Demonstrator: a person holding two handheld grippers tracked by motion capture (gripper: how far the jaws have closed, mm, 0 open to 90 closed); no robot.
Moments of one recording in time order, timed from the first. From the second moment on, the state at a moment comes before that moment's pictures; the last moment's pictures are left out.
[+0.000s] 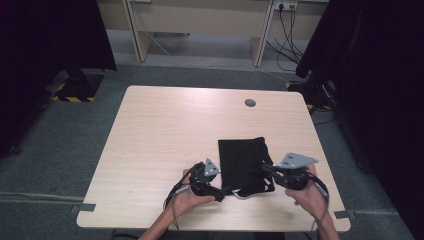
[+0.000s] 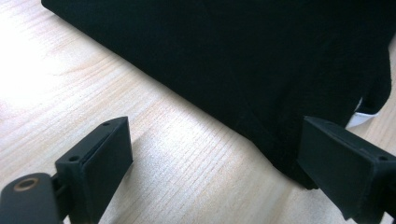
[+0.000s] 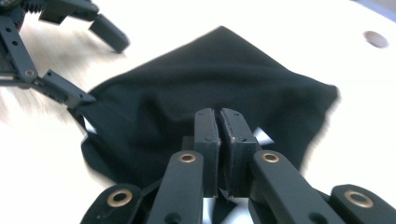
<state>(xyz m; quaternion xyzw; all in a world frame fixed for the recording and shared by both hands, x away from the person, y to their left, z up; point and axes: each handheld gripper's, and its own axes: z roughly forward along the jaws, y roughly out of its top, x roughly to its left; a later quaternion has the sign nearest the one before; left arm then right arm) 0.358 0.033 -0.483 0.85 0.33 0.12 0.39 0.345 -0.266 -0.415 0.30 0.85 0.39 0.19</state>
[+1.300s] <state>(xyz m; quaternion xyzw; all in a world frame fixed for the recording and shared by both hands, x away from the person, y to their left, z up) 0.341 0.088 -0.483 0.86 0.31 0.14 0.38 0.347 -0.265 -0.431 0.34 0.83 0.39 0.19</state>
